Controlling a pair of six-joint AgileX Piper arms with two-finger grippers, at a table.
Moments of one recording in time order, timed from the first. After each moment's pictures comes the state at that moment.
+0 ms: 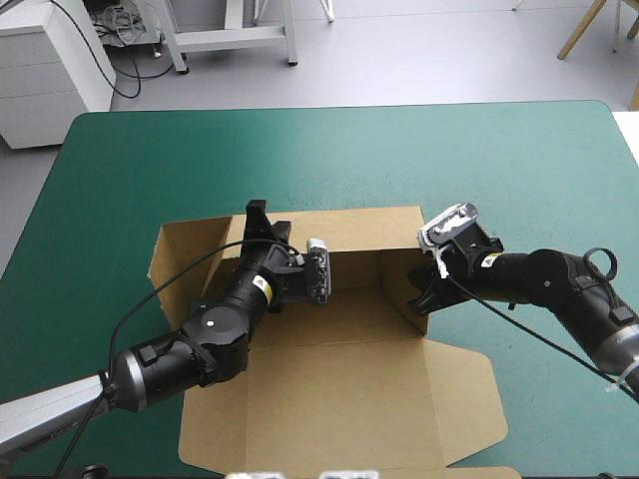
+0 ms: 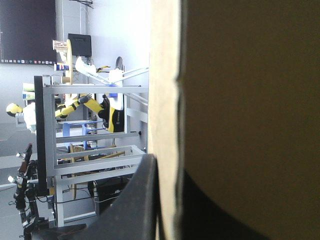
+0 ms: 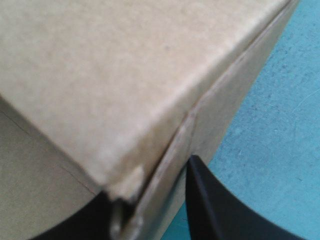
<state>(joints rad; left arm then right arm) -0.99 1.36 -0.89 1.35 0.64 -0.29 0.31 1.21 -0.89 0.56 0.65 -0.72</state>
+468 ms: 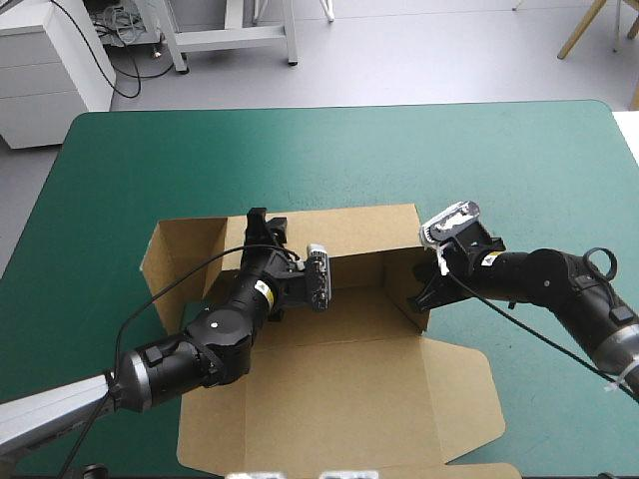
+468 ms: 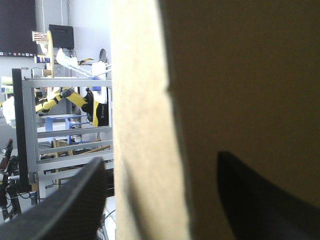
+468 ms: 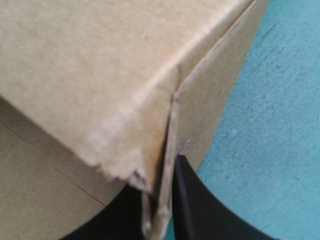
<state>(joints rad) -1.00 1.37 -0.88 1.32 0.66 -0.30 0.31 1.21 -0.89 0.56 0.64 -0.70</state>
